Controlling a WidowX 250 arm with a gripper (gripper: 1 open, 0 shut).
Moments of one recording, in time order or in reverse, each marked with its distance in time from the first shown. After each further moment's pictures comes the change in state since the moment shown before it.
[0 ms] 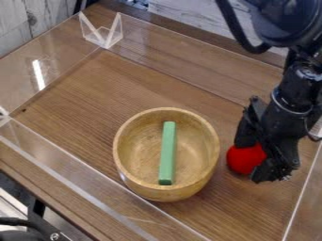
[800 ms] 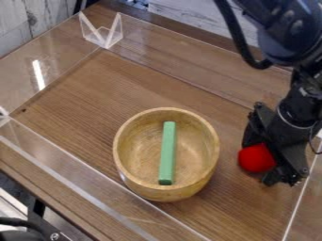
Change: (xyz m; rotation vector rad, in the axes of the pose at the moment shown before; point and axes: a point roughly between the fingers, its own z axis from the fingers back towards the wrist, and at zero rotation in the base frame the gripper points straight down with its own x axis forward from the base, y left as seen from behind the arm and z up) arm 0.015 -0.003 -0.013 0.062 -0.089 0.131
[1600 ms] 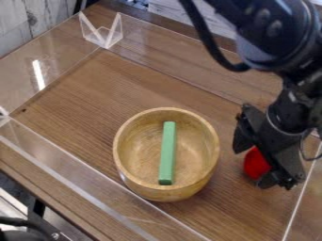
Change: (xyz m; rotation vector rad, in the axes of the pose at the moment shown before) arm -0.018 0.000 0.020 0.060 -0.057 0.098
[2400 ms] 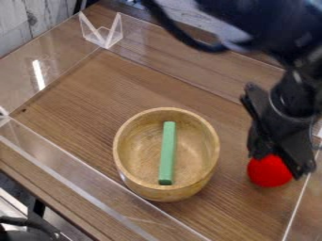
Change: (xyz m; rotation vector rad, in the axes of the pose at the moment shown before) arm -0.006 0.004 0.049 0.041 -0.106 -0.005
